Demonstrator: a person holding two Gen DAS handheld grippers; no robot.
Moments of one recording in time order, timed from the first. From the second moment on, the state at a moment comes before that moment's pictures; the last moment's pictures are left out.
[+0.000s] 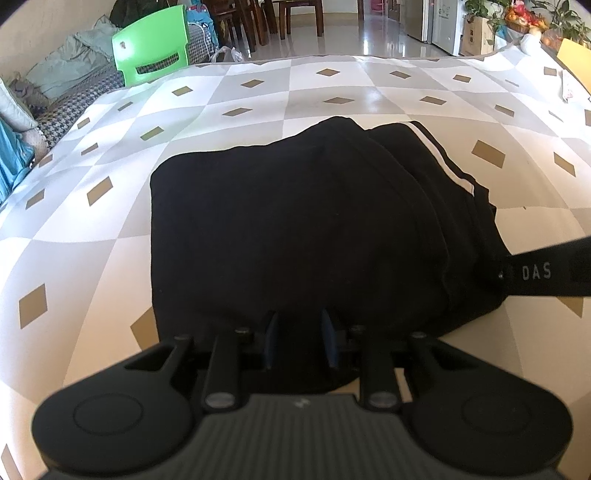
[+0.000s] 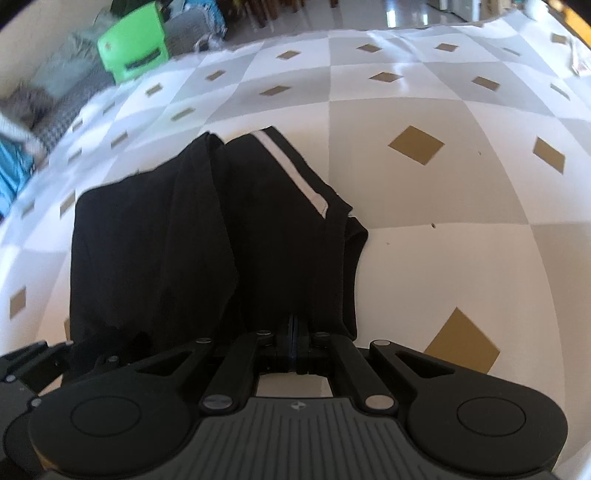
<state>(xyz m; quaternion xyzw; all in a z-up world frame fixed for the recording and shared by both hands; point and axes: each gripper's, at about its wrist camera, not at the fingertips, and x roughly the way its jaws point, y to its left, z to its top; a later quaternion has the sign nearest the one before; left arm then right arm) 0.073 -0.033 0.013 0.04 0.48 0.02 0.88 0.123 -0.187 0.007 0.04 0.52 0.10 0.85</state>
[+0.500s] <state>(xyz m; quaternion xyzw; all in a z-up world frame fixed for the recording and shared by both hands) 0.086 -0.025 0.017 0.02 0.51 0.01 0.86 0.159 -0.193 0.030 0.03 0.52 0.19 0.83</state>
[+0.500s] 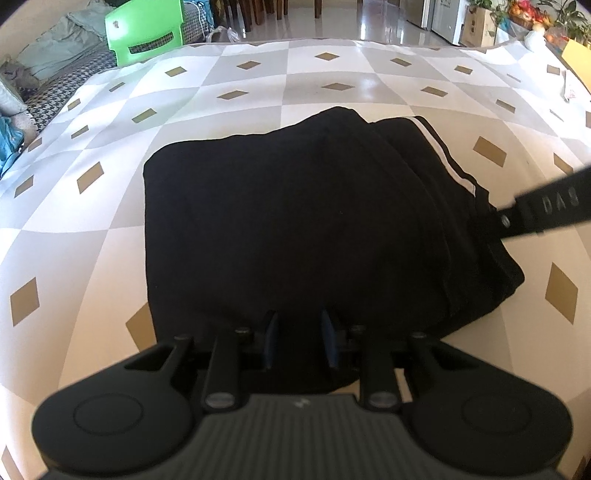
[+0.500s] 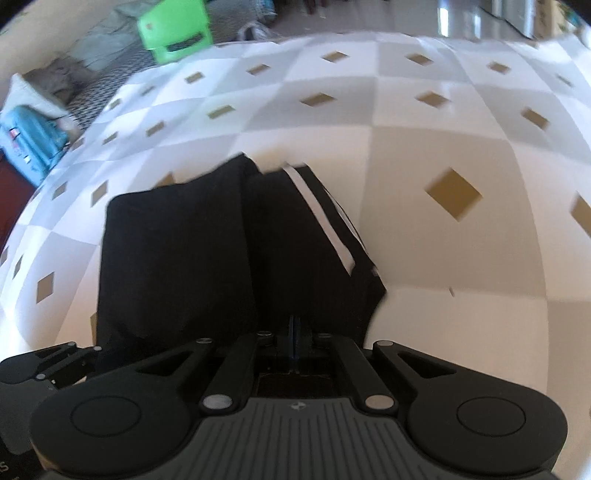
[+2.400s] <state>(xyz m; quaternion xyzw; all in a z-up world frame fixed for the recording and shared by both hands) 0.061 -0.020 0.018 -0.01 0.52 -0.01 0.86 0.127 -0.199 0.009 0.01 0.57 0.22 0.79</state>
